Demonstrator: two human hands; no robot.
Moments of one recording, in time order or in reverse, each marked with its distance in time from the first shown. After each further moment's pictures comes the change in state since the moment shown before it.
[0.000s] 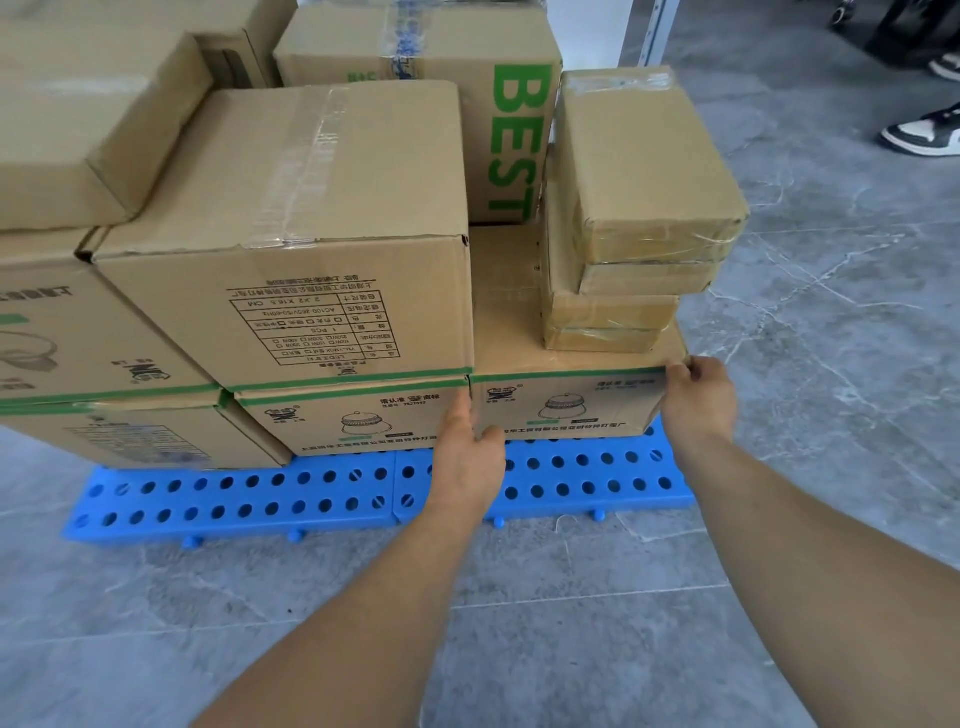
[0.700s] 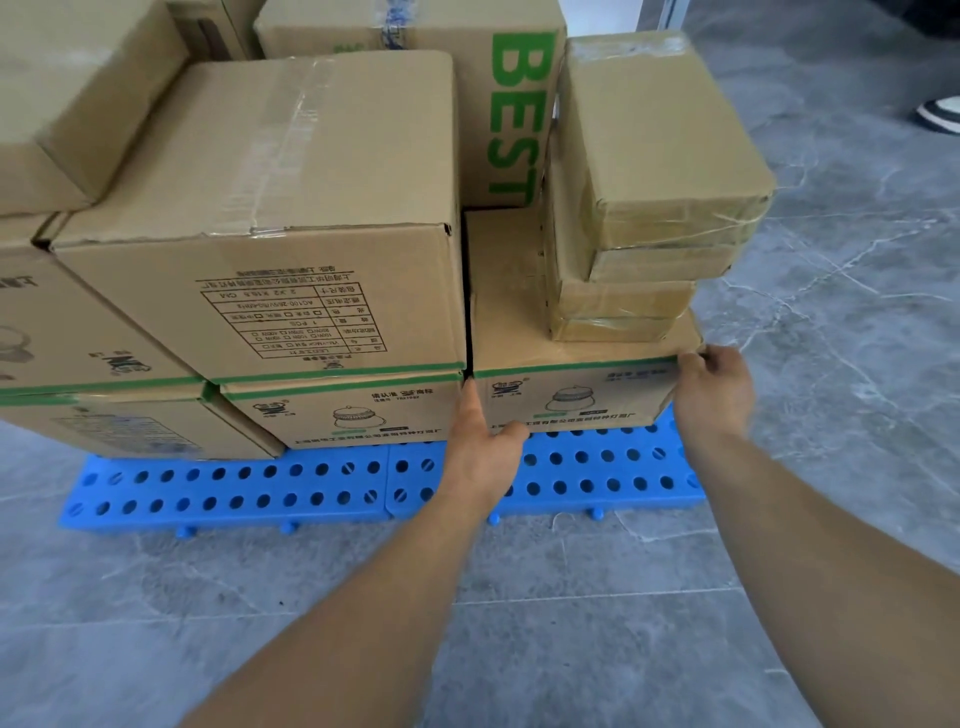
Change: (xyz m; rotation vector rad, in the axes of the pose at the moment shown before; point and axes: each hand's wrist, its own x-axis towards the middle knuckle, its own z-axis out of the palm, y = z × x) left_hand 0.016 -0.004 0.017 0.067 -0.044 -0.069; right_hand 0.017 0.007 -0.001 0.082 0.008 -0.021
